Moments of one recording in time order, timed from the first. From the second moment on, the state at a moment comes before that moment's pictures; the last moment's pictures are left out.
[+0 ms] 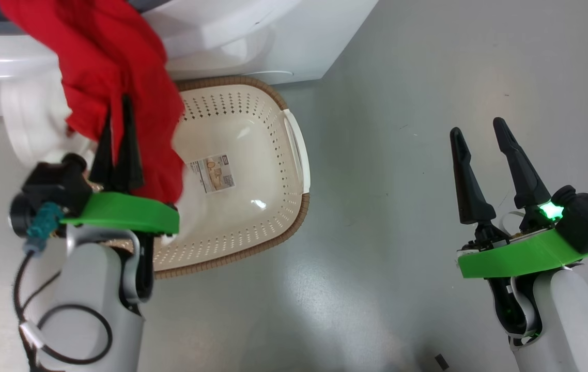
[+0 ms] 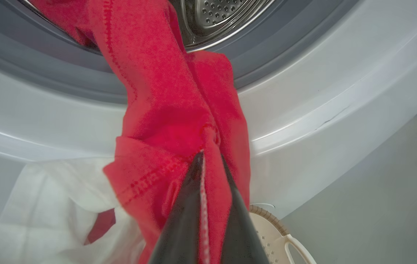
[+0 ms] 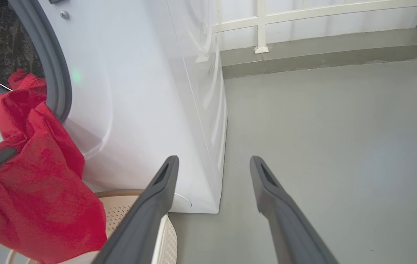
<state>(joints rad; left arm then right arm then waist) -0.61 0.03 -0.05 0.40 -0.25 0.02 -0.26 -0.30 -0.05 0.05 0.10 0.35 0.12 -0.26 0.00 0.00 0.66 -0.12</state>
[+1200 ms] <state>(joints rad) -0.84 0.04 -0.05 1.03 -0.17 -0.04 -0.26 -0.36 -0.05 0.07 0.09 0.37 0.12 -0.26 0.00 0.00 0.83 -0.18</state>
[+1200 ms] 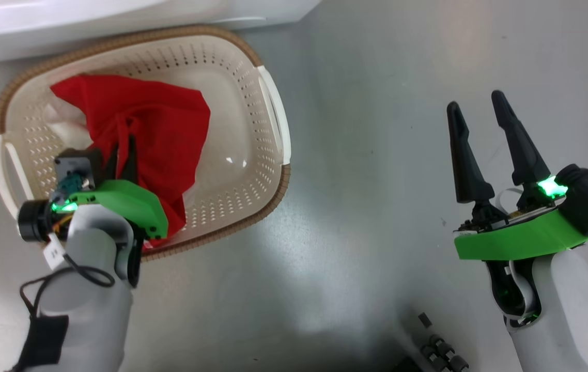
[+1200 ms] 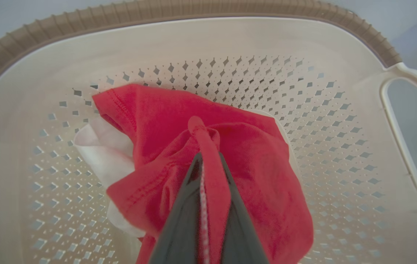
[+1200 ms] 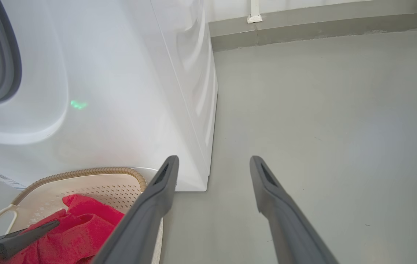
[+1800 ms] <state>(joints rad) -0.88 0.04 0.00 1.07 -0.17 -0.04 -0.26 -0.38 -0.05 0.07 0.09 0.37 0.12 -0.26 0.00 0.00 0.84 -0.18</state>
